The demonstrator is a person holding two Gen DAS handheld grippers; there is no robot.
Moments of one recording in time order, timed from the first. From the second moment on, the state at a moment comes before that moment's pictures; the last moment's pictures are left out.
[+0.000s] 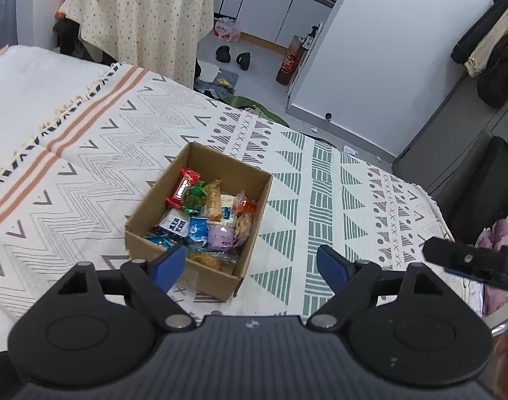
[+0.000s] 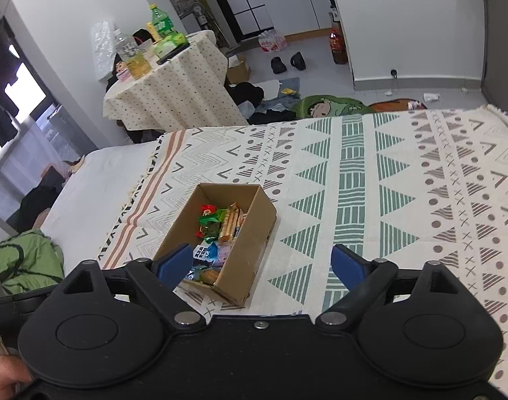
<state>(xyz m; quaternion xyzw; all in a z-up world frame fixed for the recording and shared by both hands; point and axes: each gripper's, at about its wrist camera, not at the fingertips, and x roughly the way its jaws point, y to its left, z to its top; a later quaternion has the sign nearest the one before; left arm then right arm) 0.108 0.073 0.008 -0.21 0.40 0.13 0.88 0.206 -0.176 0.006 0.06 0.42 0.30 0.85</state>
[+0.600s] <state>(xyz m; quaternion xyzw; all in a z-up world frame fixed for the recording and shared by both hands) 0.060 0.054 0.070 -0.13 0.38 0.10 0.91 0.149 -0.199 0.066 0.03 0.38 0.26 0.88</state>
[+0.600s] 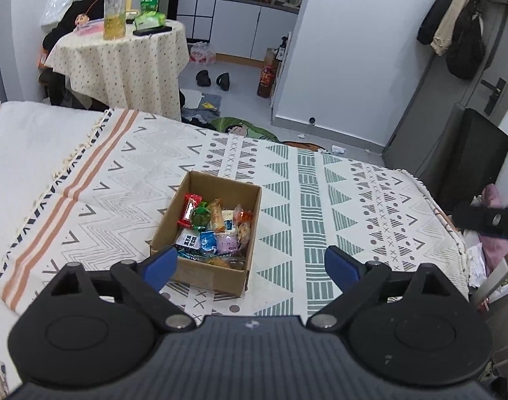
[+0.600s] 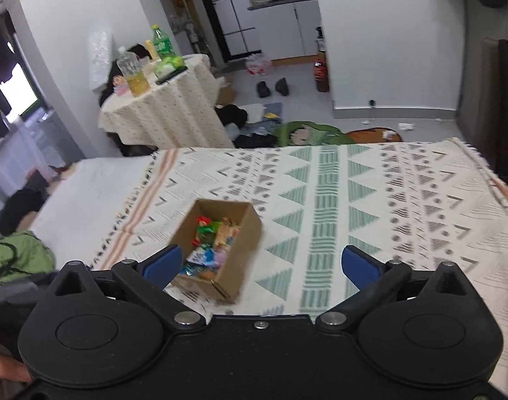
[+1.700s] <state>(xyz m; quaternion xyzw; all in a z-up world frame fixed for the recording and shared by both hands) -0.067 0.031 0.097 -0.07 0.33 0.06 0.94 -0.002 -0.236 0.074 0.04 0.37 0.17 0.91</state>
